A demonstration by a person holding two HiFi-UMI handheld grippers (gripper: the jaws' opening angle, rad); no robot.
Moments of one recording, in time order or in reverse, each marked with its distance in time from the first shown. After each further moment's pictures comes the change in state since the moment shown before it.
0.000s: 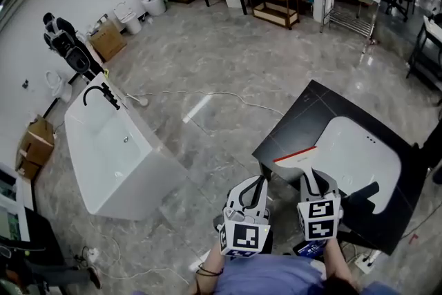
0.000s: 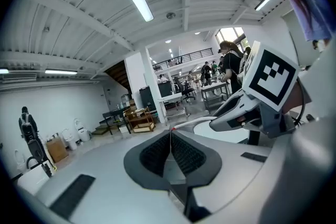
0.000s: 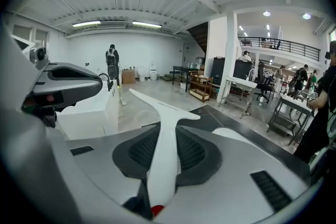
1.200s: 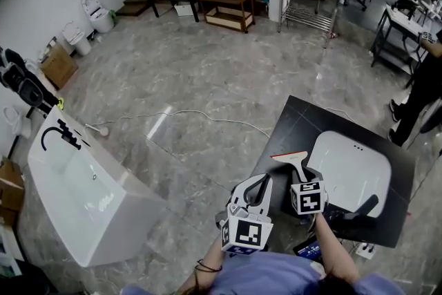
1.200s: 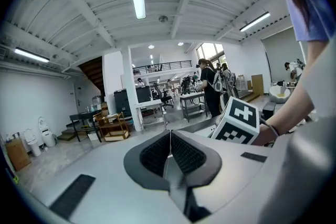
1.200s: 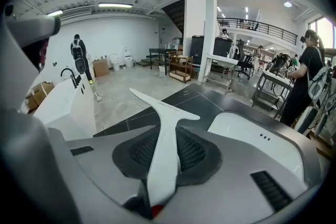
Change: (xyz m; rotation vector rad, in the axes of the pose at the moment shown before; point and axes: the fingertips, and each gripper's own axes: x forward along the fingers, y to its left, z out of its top) left arm 0.142 0.052 0.007 -0.002 -0.099 -0.316; right arm 0.184 -0.070 -0.030 0.186 0.190 -0.206
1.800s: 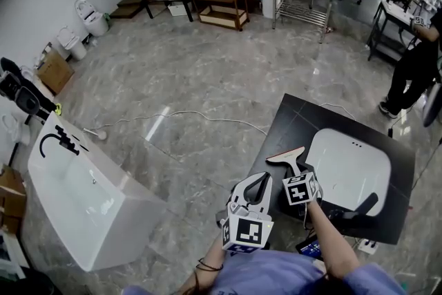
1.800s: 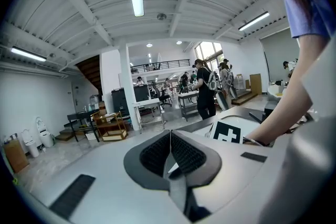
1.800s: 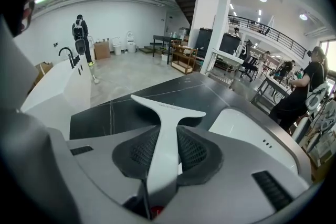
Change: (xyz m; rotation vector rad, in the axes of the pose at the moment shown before) left arm 0.018 -0.005 0.001 0.008 0.013 -0.024; right arm 0.057 -0.011 -0.028 -0.125 0.108 -0.030
